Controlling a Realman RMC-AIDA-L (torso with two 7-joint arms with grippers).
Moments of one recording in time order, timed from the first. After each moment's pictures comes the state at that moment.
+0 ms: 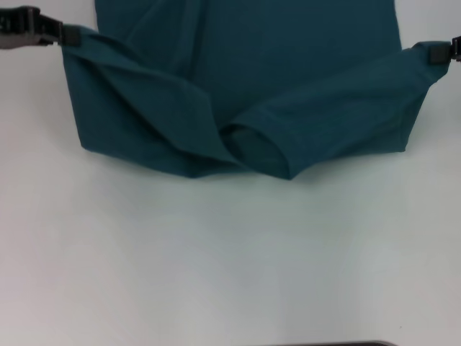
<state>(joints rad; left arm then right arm) -0.82 -1.88 -2.77 -0.69 -0.64 1.60 -2.26 0.65 1.86 -0.44 -0.84 -2.37 -1.79 2.33</state>
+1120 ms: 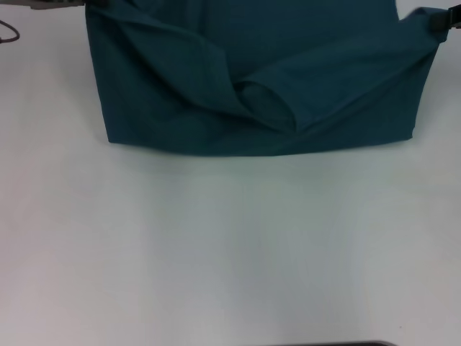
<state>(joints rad) -0.86 -1.97 -2.62 -0.68 -0.71 1.23 -2.24 0.67 1.88 -0.51 -0.86 -2.37 -1.55 2.31</state>
